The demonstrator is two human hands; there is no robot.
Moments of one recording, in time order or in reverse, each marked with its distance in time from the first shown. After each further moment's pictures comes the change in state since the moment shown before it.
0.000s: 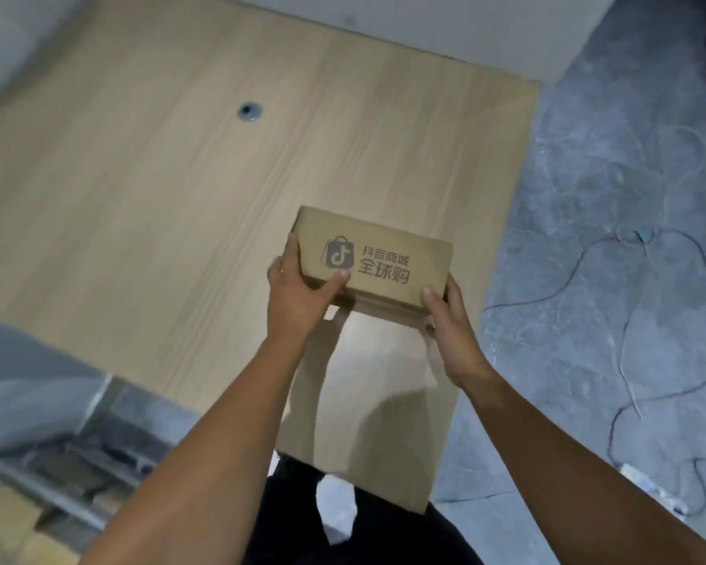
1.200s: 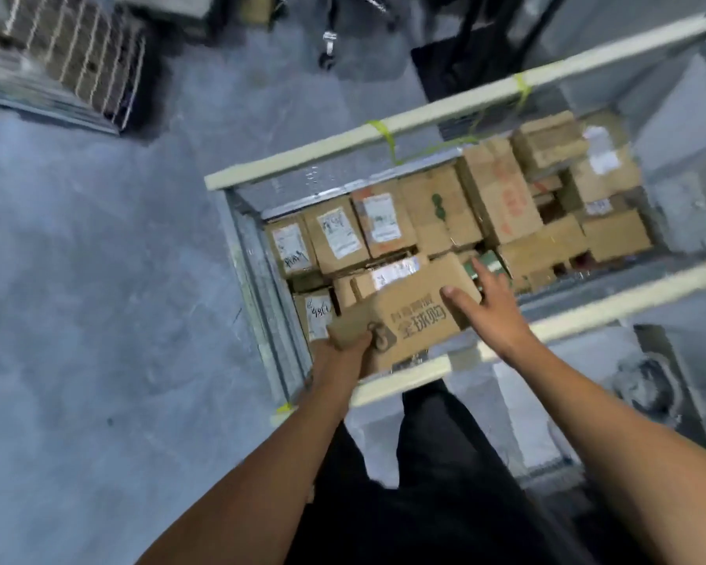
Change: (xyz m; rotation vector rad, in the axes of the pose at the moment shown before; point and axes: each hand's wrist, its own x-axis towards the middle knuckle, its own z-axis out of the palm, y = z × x) left_hand -0.591 -0.366 0.019 -1.870 1.691 -1.476; right_hand -0.478 0.305 0.477 -1.653 -2.080 -0.687
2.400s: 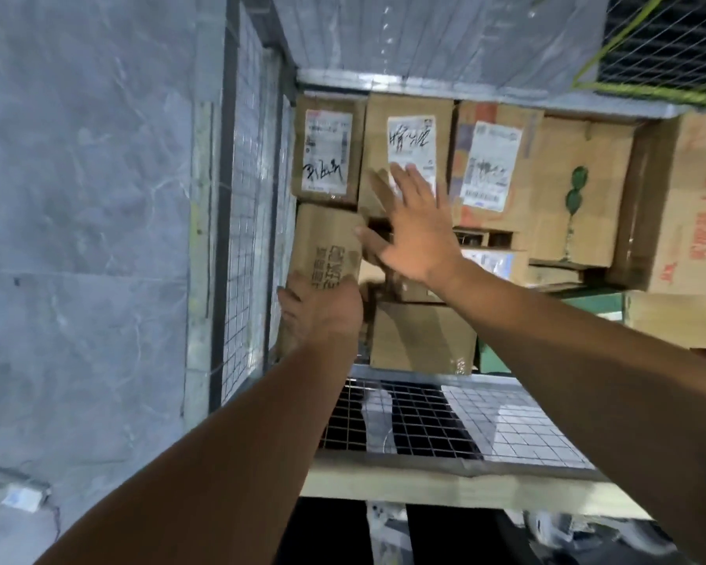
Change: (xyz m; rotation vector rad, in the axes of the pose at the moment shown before) left_hand 0.234 -0.040 0.045 -0.005 0.407 -0.276; right_hand 0.247 0.000 0.254 -0.912 -0.290 -0.780
